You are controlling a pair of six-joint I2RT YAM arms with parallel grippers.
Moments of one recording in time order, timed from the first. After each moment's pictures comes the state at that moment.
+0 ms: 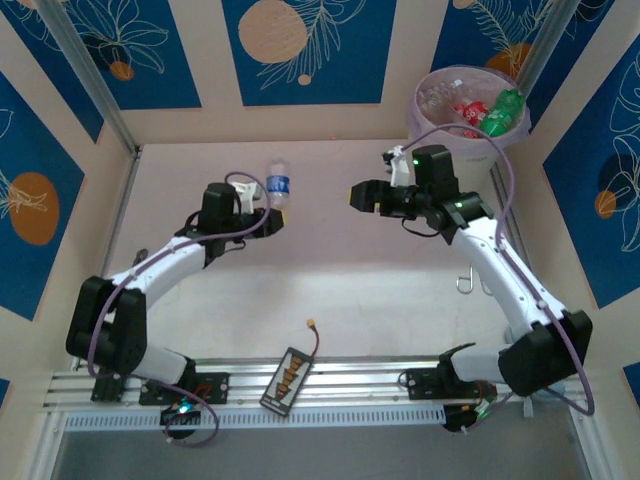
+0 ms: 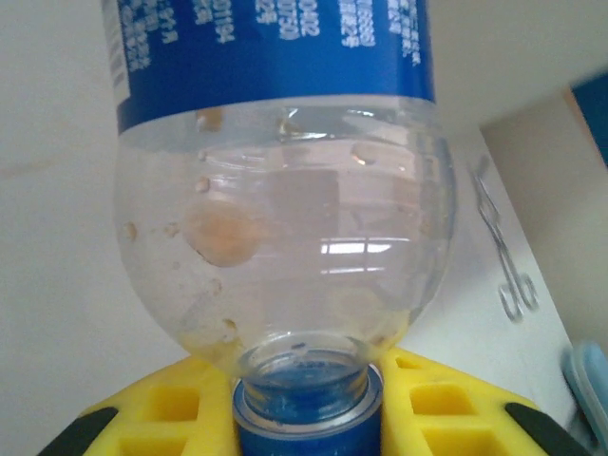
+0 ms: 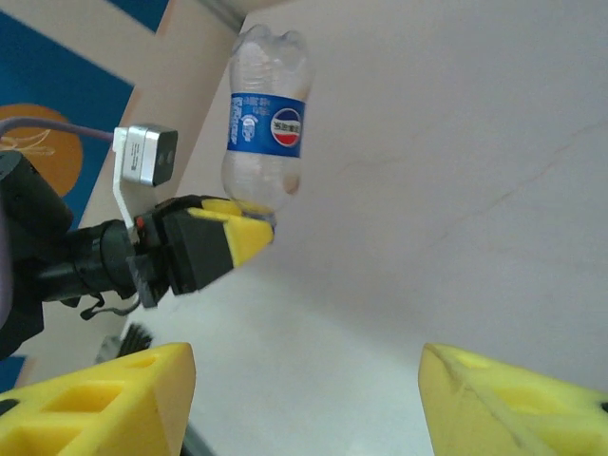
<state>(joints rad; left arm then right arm) -0.37 1.43 0.86 -0.02 0.53 -0.48 0.36 1.32 1.26 -0.58 -0.56 0.48</state>
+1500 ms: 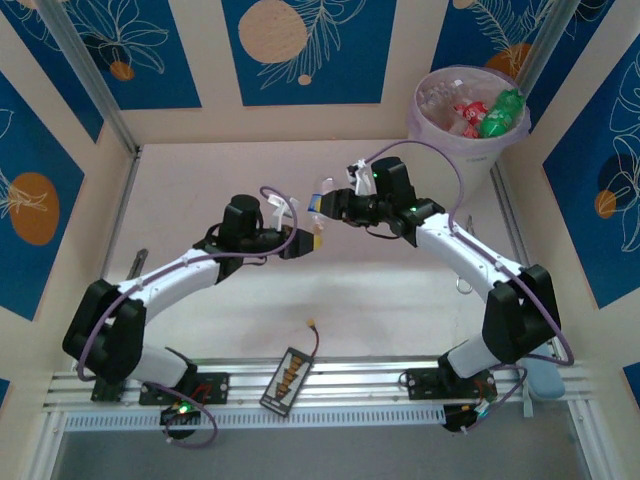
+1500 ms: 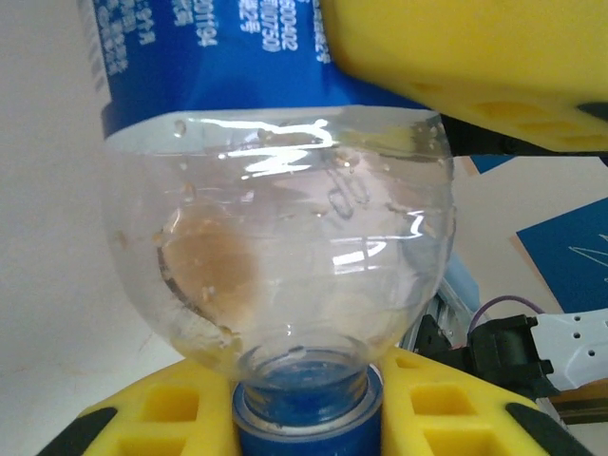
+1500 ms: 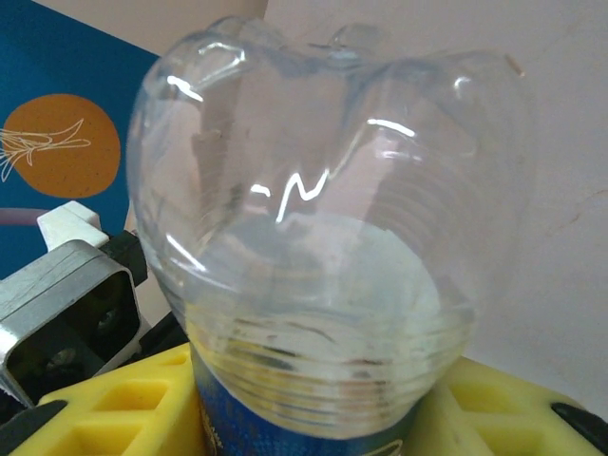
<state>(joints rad) -0.56 1.42 0.83 0.15 0.74 -0.54 0.48 1.49 1.15 -0.25 -0.58 0.70</state>
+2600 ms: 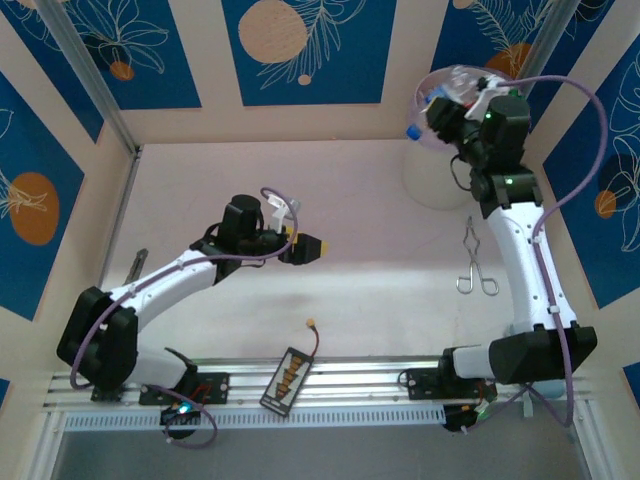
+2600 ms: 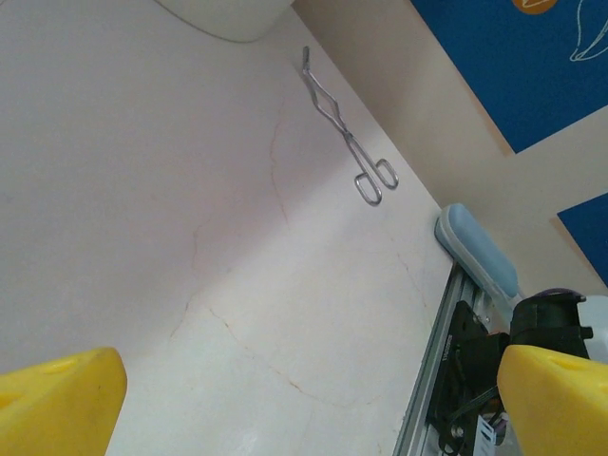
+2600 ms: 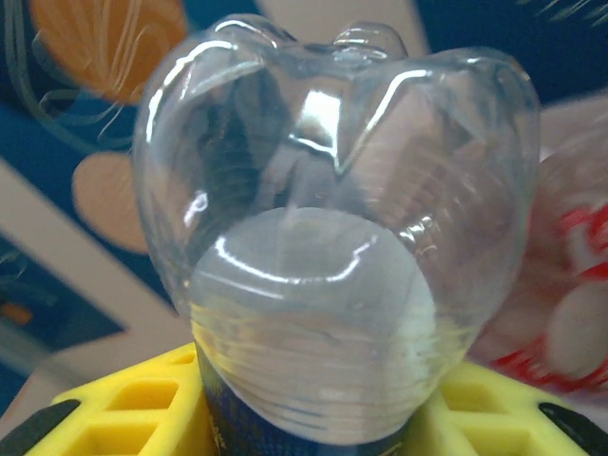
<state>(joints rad) -0.57 1.38 0.85 0.02 0.67 -0.43 0.02 1.36 1.57 -0.36 -0.11 0.46</state>
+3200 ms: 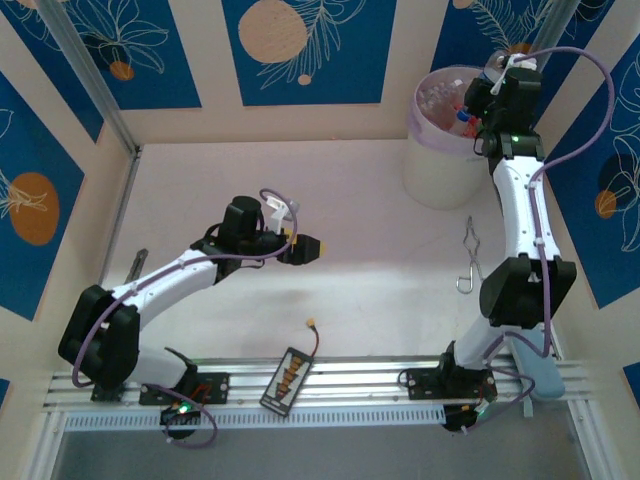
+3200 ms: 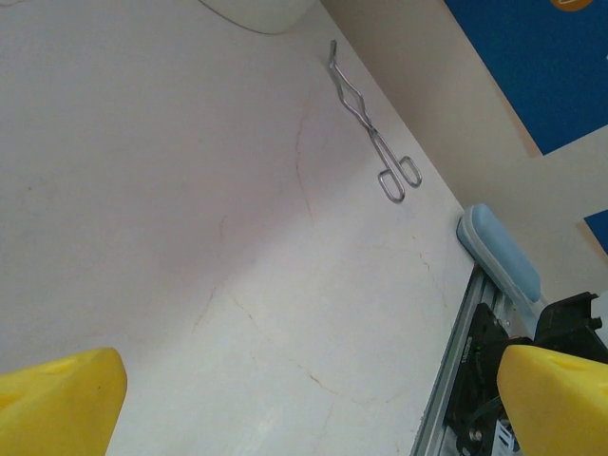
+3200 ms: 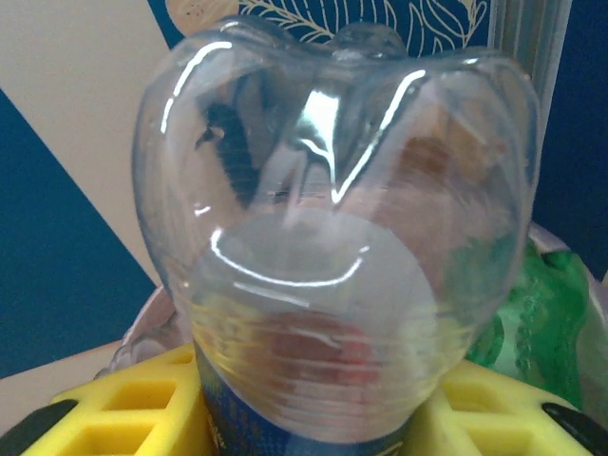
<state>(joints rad) -0.55 1.38 0.84 0.00 0.63 -0.42 -0.11 1.69 1.81 -0.35 0.05 0.24</state>
